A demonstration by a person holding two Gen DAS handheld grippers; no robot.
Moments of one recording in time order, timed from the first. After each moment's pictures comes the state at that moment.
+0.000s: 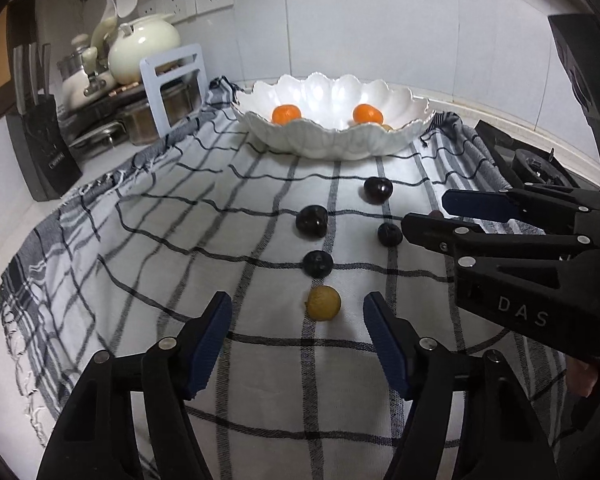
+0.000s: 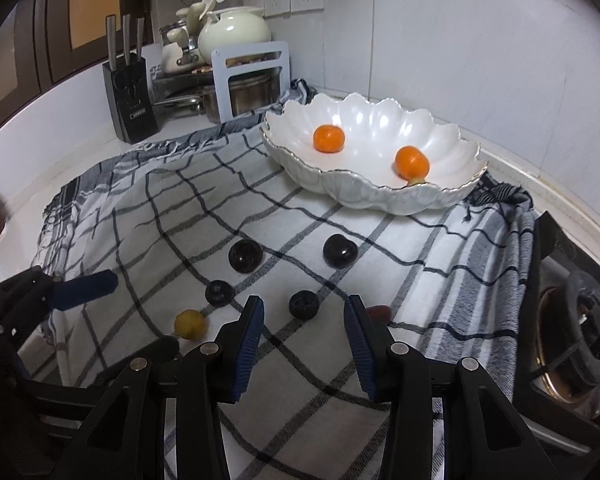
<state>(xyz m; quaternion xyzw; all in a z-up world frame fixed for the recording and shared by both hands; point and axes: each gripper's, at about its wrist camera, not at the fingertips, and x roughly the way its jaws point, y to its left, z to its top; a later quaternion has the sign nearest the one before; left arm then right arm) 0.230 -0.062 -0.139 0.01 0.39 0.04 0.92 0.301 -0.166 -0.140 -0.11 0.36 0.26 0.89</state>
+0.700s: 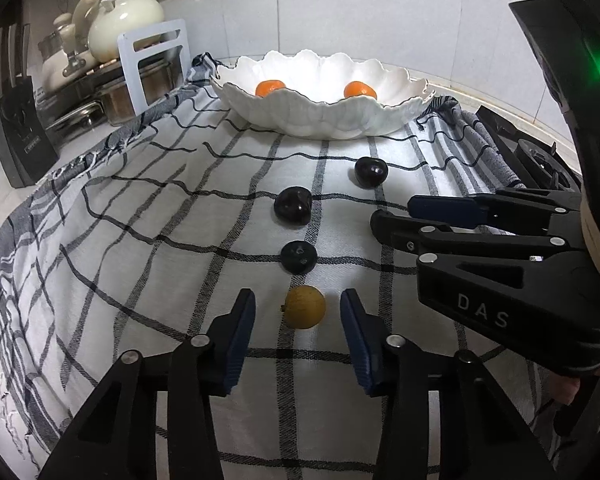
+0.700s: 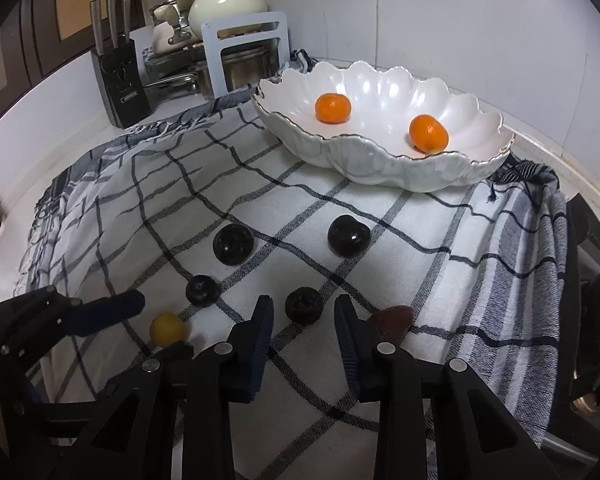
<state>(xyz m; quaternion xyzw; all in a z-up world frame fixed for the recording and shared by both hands) 0.251 -0.064 -0.161 -0.01 0.42 0.02 0.91 0.326 -0.155 -0.166 -0.10 0.40 0.27 0.87</state>
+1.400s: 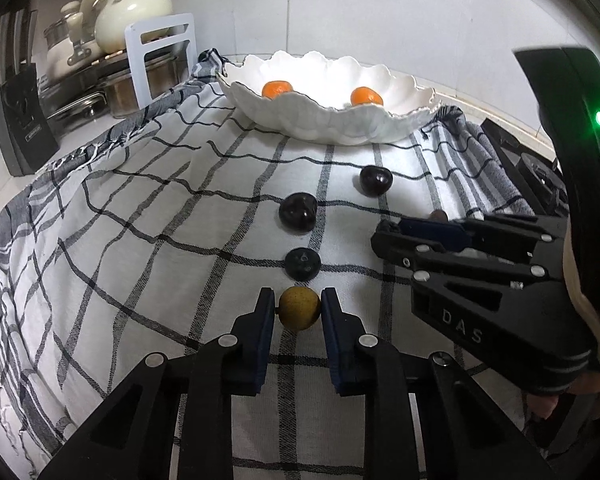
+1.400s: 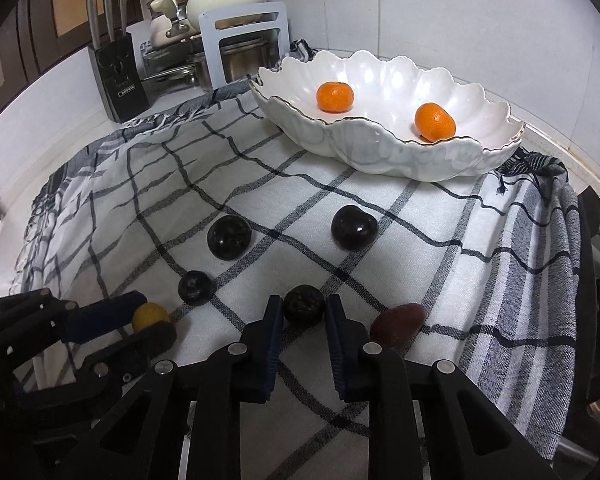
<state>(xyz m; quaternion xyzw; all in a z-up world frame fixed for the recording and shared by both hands) 0.253 -0.057 -0.155 -0.03 0.42 0.02 0.91 0.329 -0.150 -0.176 -0.10 0.41 0.27 0.87</state>
